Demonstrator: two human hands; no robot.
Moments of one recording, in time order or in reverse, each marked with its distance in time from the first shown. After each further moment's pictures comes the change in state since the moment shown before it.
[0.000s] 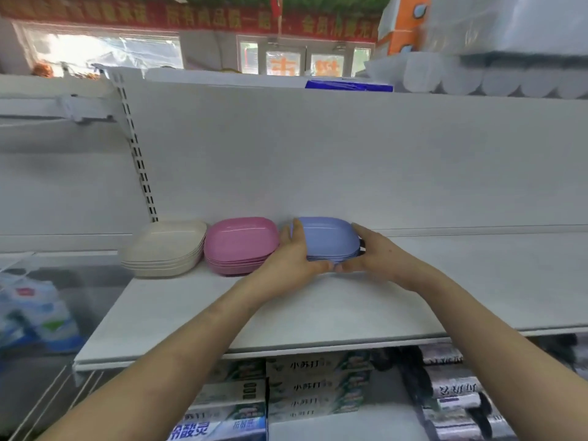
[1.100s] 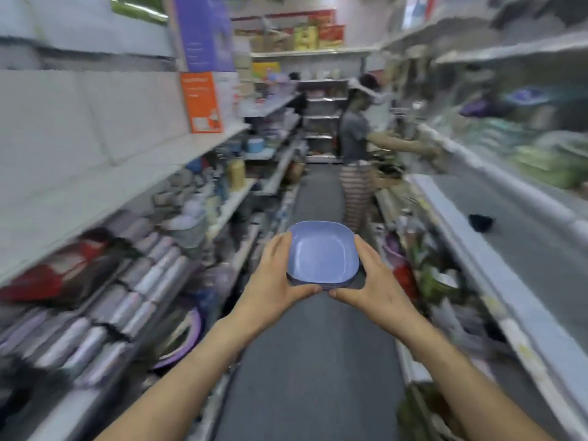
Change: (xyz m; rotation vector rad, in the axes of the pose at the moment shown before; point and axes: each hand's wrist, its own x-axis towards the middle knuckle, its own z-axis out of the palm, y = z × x) left_hand -0.380 0.363 0.364 -0.409 -0.805 1.022; right_hand -0.732 0.006 0.013 -0.206 1.303 0.587
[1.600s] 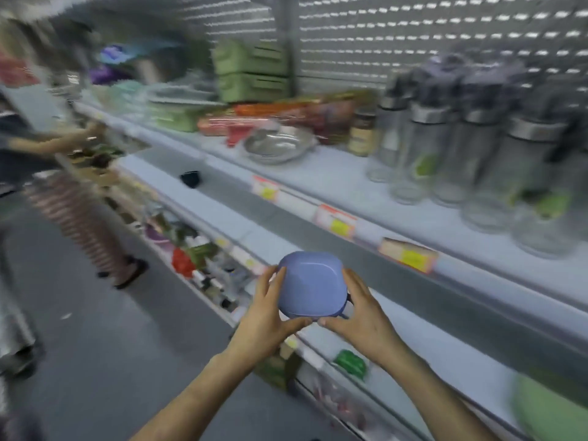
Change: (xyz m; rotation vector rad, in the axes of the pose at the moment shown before) left_hand -0.069 0.219 0.382 -0.238 -0.835 0.473; right_hand -0.376 0.102 -0.220 -0.203 0.776 0.650
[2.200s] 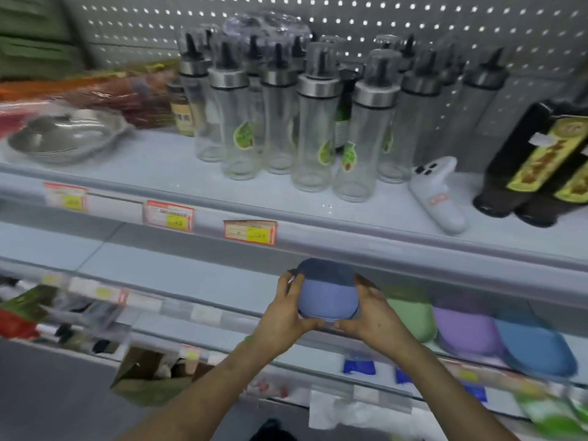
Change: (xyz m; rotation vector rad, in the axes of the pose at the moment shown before) left_hand 0.038 0.102 0.228 -0.157 -0.481 0.303; right_hand -0.142 0.116 -0.150 -0.450 0.299 0.353
